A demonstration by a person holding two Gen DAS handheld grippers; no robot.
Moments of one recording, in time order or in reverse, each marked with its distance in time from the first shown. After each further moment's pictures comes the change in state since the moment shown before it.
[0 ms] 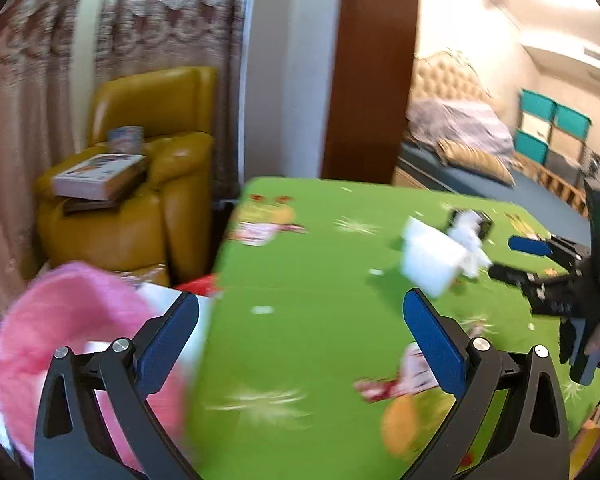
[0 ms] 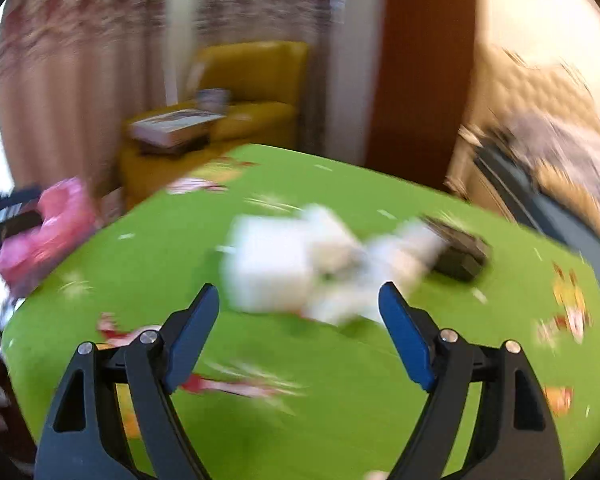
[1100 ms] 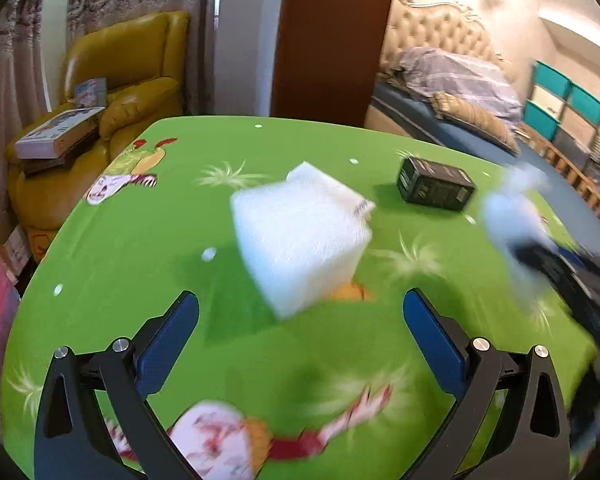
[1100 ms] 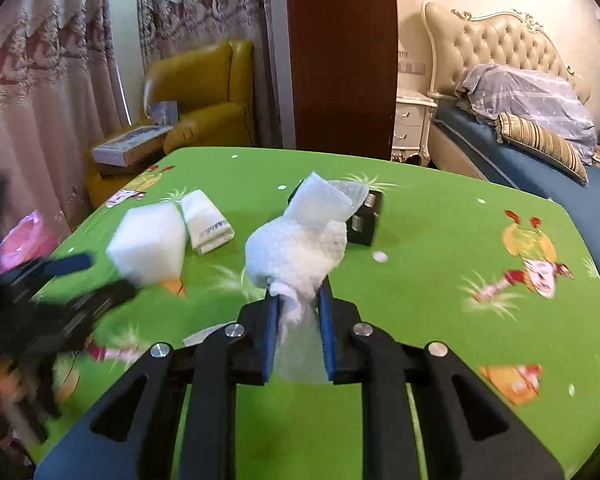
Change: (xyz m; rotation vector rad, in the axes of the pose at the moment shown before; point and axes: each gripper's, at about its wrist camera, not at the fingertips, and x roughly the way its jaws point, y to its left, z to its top) left arm 0.131 -0.145 0.007 -0.060 0.194 0.025; right arm -0.017 -0.094 -0.029 0.114 0.000 -0.029
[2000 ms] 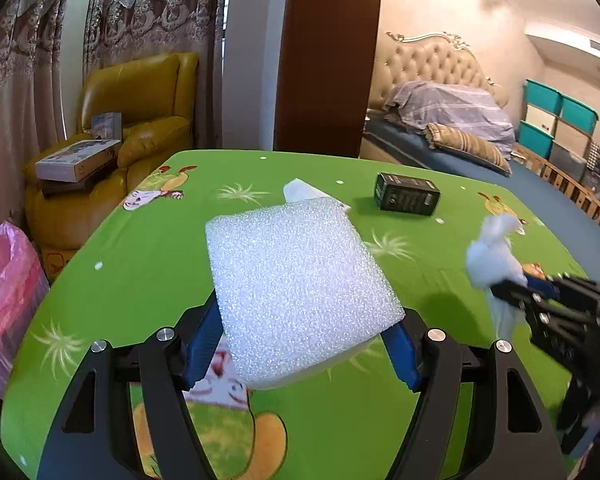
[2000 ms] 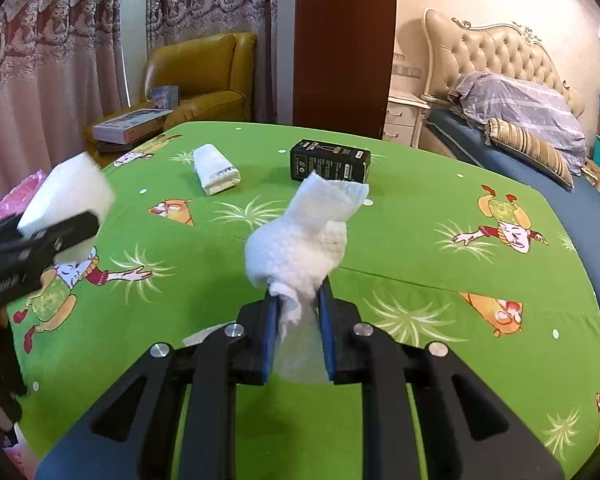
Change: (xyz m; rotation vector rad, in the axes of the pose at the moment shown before) left arm -0.078 -0.009 -0.058 0.027 -0.168 -0.001; right arm -0.031 0.015 -0.051 -0.060 0.019 -0.062
